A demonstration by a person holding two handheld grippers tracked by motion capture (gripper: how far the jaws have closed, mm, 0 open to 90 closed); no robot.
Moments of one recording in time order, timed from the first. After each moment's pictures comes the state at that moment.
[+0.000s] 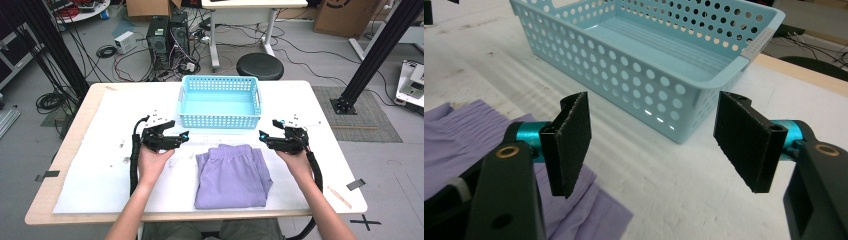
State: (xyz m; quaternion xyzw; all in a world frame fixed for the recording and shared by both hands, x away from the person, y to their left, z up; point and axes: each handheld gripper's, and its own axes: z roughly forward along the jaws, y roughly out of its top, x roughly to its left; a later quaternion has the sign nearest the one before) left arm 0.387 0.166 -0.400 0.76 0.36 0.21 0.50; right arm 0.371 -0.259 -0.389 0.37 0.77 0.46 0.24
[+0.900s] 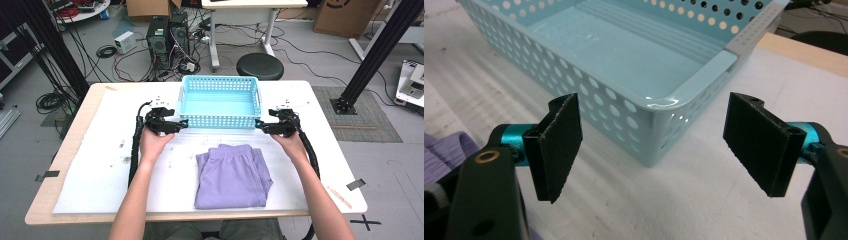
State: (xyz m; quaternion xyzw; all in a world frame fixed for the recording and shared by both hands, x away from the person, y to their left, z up) left arm 0.456 0.175 -0.412 0.78 0.37 0.17 0.48; right arm 0.444 -0.260 -0.404 0.38 0.79 0.44 0.20
